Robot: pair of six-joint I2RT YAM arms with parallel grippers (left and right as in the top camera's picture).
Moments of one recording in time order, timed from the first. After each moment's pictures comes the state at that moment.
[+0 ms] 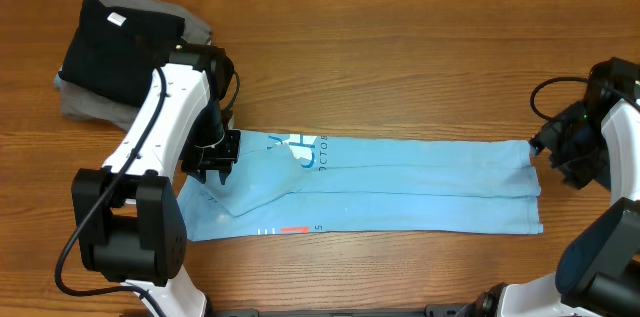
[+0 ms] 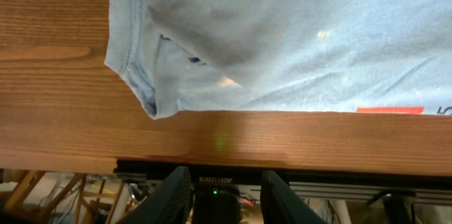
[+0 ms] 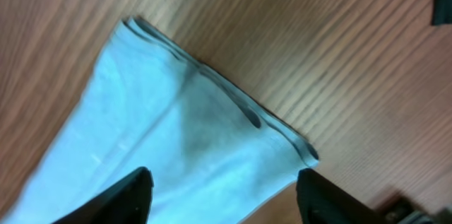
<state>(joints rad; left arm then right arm) -0.13 1.87 1.50 -1.58 -0.03 -0.14 -0.41 1.69 1.32 -1.20 0.08 0.52</state>
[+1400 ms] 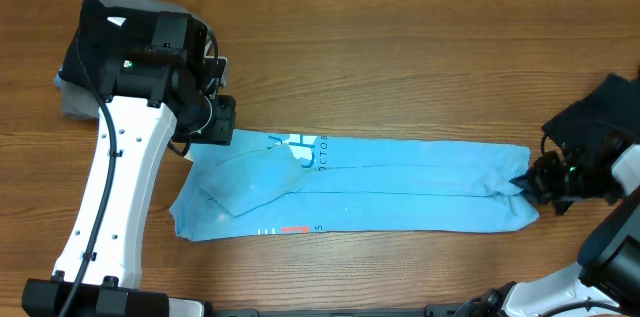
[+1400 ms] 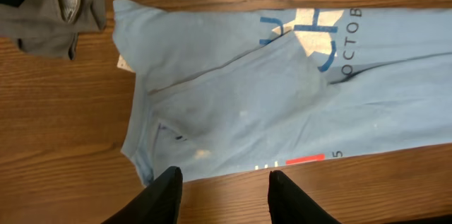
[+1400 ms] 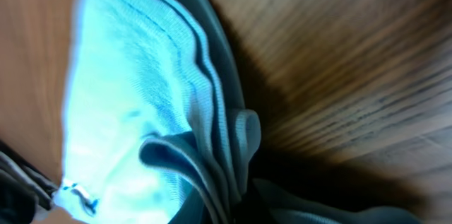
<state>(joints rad) -0.13 1.57 1.60 -1.42 0.07 -0.07 -0.67 1.80 1.03 -0.96 -0.51 0.18</state>
